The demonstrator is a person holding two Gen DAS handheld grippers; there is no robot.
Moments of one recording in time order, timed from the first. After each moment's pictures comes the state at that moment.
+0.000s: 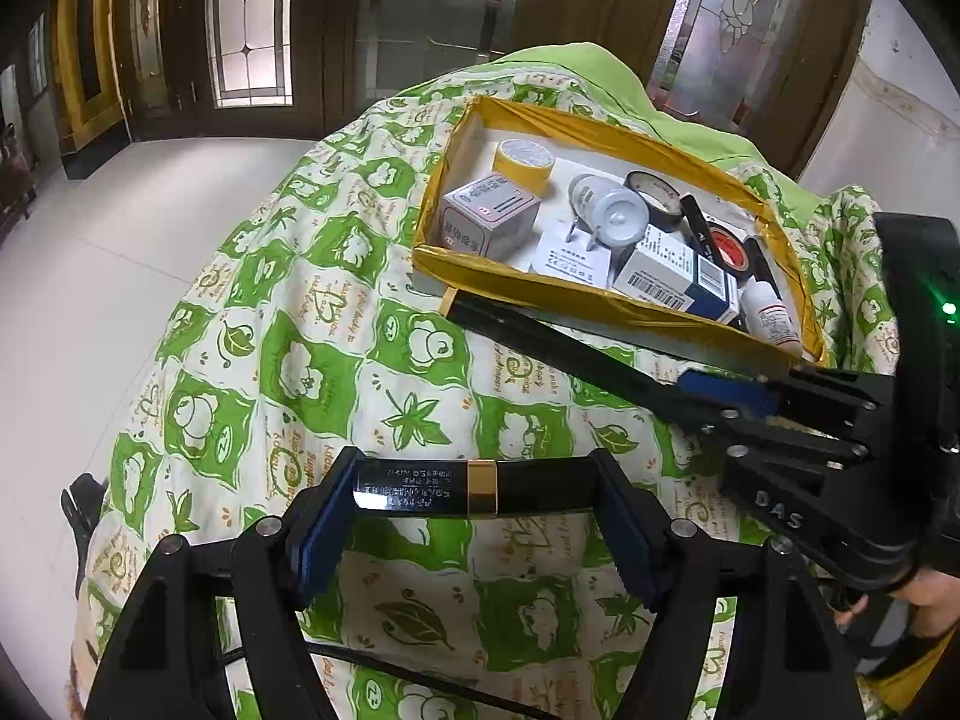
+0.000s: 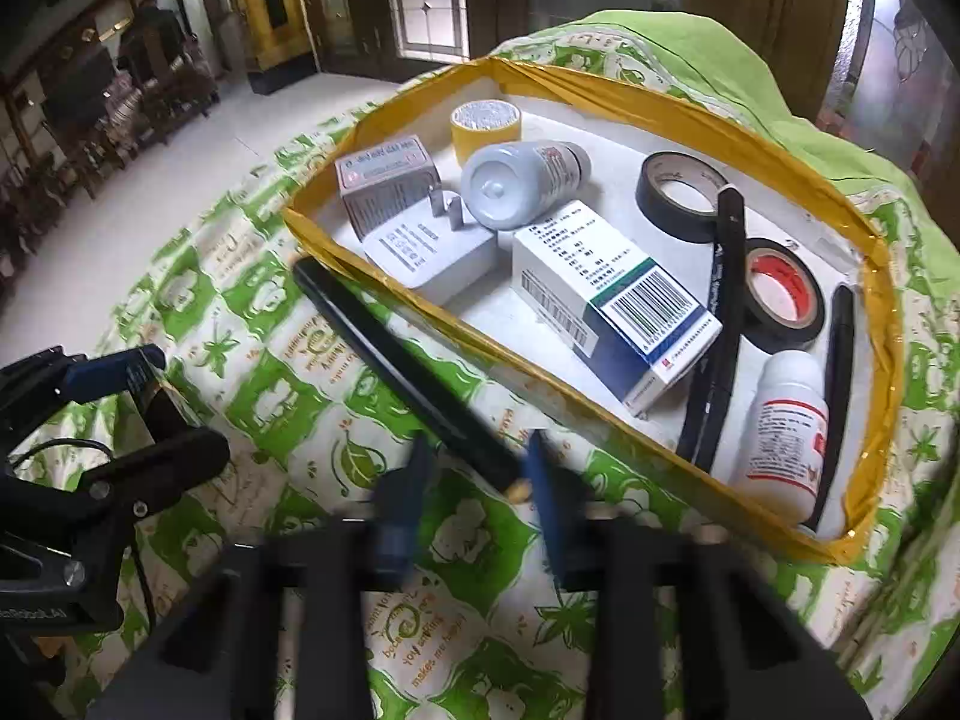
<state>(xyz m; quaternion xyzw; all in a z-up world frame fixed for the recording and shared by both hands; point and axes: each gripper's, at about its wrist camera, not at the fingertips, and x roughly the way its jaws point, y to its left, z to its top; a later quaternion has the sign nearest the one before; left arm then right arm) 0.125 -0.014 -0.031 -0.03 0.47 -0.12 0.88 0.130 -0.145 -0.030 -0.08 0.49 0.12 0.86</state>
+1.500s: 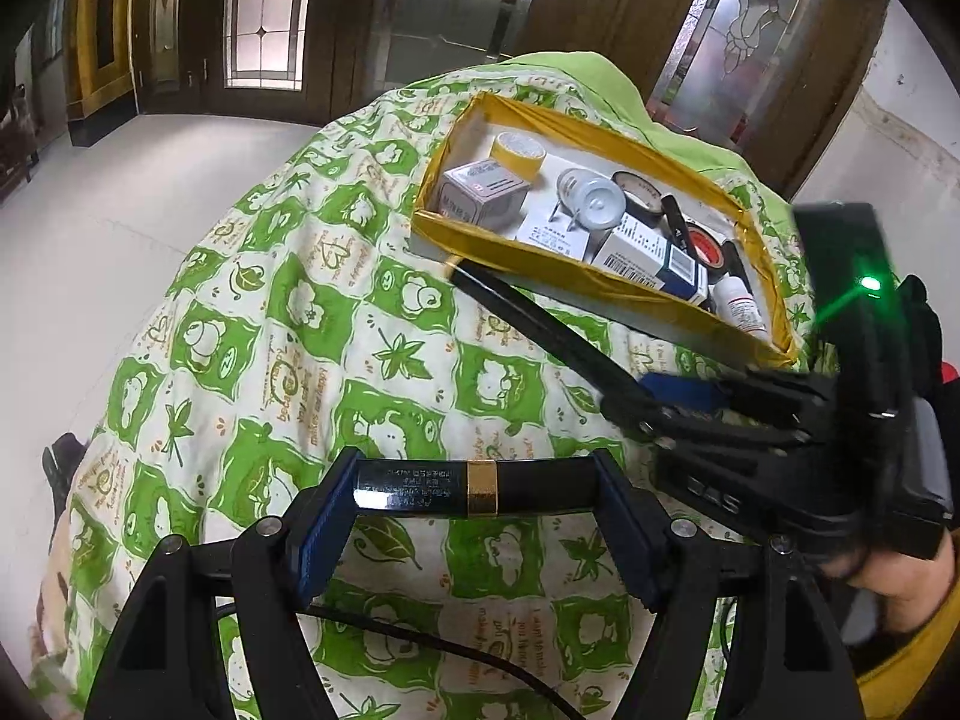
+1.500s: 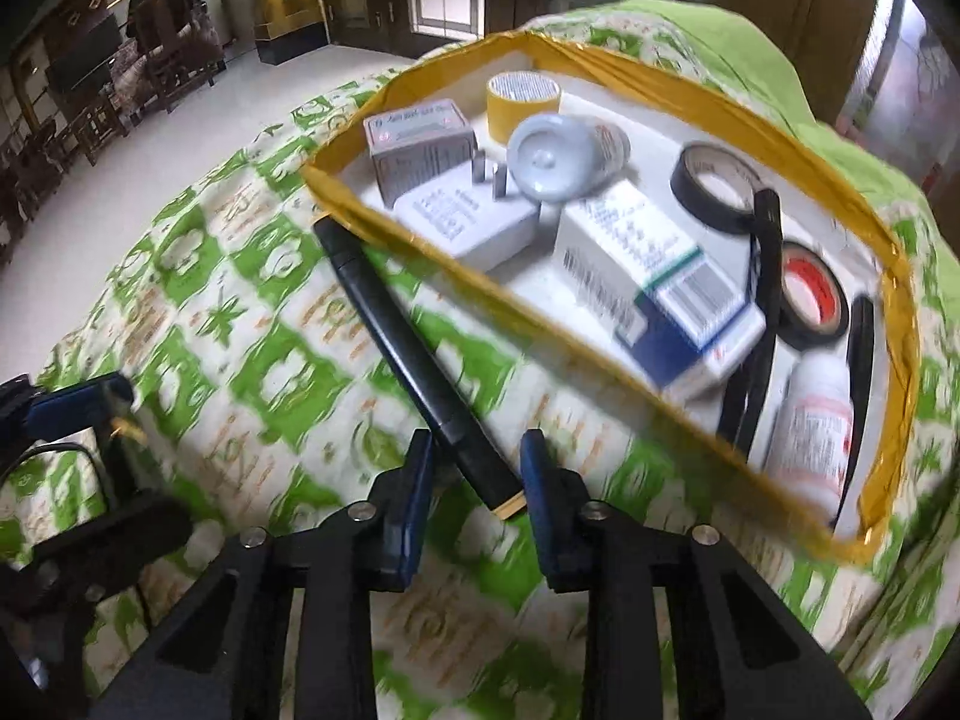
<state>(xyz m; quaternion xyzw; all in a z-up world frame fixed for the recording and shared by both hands) 0.096 -0.008 -0.029 -0.07 0.47 -0.12 0.87 0.122 -0.141 -0.042 -0.08 0.51 0.13 0.84</state>
